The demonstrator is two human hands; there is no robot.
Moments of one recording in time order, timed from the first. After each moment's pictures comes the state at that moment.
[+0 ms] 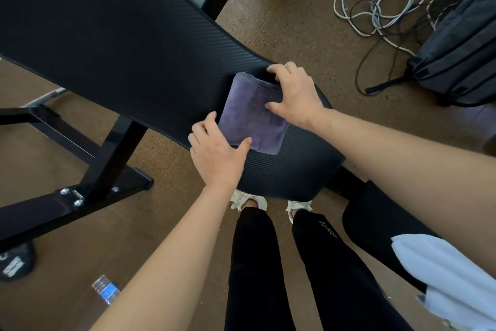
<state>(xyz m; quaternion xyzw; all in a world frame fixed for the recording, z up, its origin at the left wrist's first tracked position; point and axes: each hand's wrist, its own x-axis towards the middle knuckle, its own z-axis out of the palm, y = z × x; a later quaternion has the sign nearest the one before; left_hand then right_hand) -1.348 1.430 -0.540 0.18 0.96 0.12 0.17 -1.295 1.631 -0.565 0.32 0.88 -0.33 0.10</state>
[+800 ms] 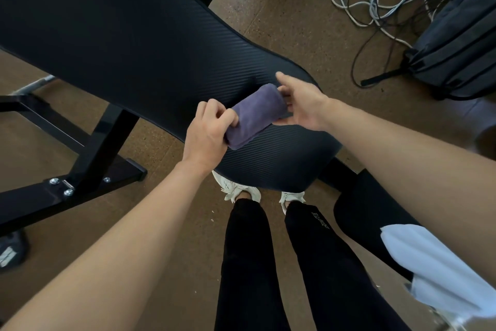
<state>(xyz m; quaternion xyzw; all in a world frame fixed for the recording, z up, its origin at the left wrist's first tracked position) -1.380 1.417 -0.552 0.51 0.83 0.13 0.16 -1.263 1.636 -0.564 0.51 0.35 -0.77 0.16</state>
